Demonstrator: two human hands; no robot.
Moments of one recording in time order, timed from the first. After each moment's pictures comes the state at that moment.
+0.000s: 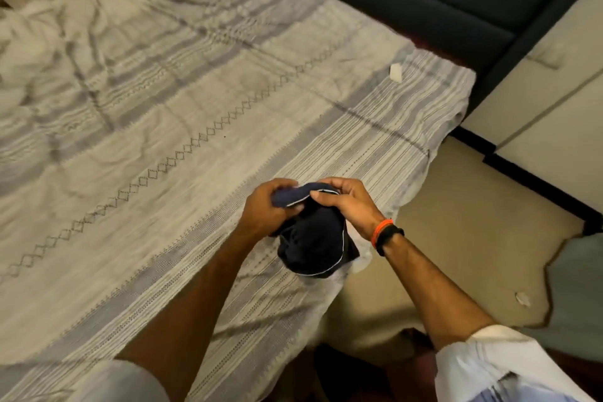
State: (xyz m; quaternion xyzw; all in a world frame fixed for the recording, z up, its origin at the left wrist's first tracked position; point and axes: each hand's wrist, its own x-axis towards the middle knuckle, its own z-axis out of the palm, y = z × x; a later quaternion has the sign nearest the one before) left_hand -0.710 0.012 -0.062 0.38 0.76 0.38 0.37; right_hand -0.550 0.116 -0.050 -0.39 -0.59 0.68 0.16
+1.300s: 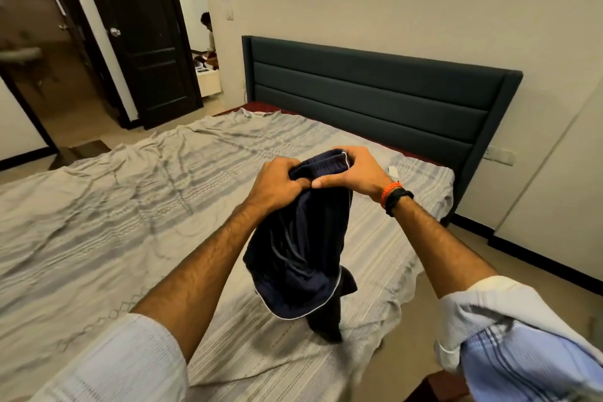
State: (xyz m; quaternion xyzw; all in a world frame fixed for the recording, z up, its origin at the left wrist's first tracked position) left_hand -0.751 -0.141 0.174 0.55 0.73 0.40 0.11; right_hand -0.580 -0.043 0.200 -0.23 -0.80 0.48 0.27
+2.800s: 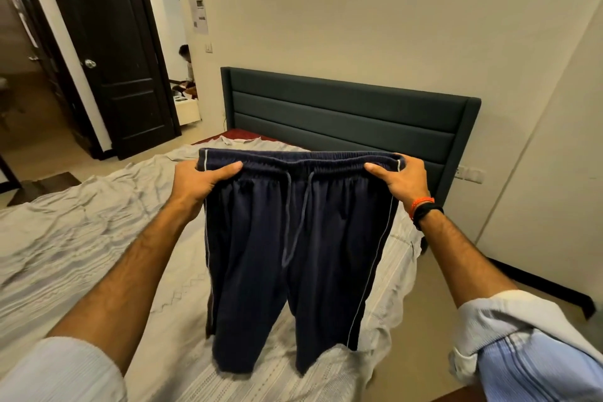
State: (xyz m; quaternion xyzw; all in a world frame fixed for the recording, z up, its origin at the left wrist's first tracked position) left_hand -0.828 -0.164 0.220 0.31 0.66 0.65 0.22; right_hand -0.510 0.034 0.197 -0.41 -0.68 0.35 0.50
